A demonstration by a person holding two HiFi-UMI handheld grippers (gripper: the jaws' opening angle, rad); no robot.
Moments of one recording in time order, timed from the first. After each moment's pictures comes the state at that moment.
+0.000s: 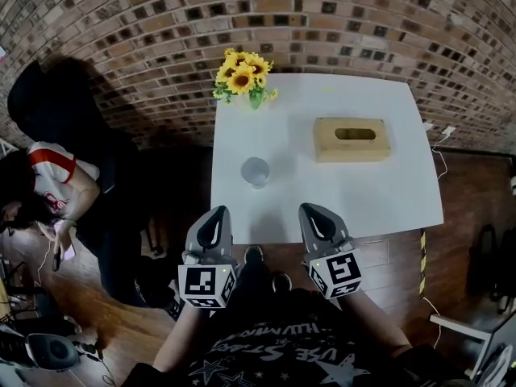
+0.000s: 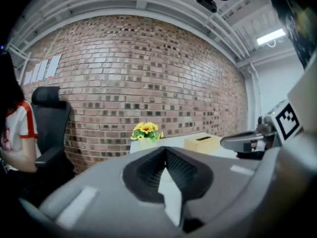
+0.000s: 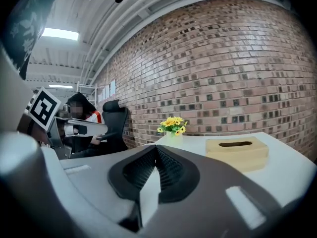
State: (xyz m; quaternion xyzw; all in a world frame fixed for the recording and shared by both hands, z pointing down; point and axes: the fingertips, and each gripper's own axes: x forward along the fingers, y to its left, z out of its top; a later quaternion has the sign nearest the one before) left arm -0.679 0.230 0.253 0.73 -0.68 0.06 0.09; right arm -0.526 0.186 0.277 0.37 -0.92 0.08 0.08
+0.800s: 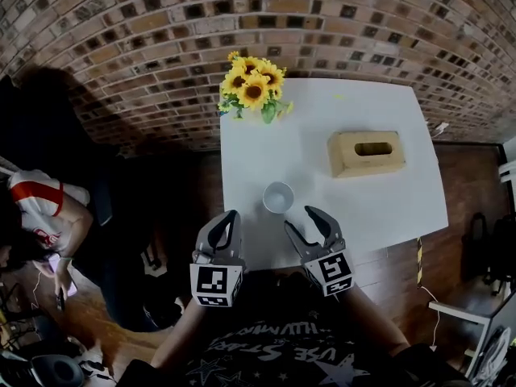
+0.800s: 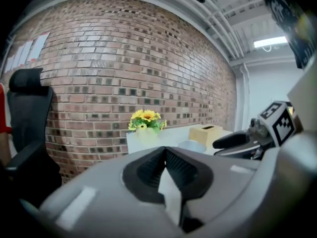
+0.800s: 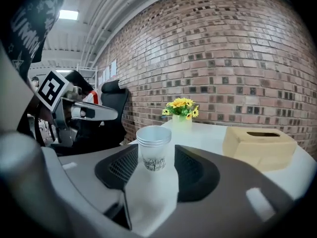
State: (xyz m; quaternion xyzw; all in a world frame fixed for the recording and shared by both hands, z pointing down) left arm -0.733 0.170 0.313 0.78 -0.61 0.09 0.12; right arm -0.608 0.151 0.345 0.35 -0.92 0.07 0.17
